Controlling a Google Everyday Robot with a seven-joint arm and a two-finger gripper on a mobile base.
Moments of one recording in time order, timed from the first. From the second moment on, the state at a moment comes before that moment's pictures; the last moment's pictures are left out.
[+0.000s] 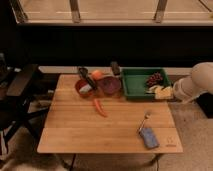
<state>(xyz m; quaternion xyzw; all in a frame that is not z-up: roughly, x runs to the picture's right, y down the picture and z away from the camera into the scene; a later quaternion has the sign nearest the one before) 0.334 0.052 0.686 -0.15 0.10 0.76 0.62</state>
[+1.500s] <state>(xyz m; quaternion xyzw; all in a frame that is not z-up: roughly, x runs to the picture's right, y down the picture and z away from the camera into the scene) 0.146 0.042 0.706 -0.23 -0.06 0.67 0.70</state>
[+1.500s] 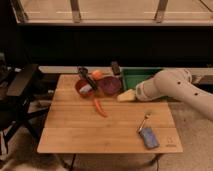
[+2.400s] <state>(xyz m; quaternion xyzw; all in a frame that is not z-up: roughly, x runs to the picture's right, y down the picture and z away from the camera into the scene) 0.120 -0.013 0.744 -0.21 -0.12 0.67 0.70</state>
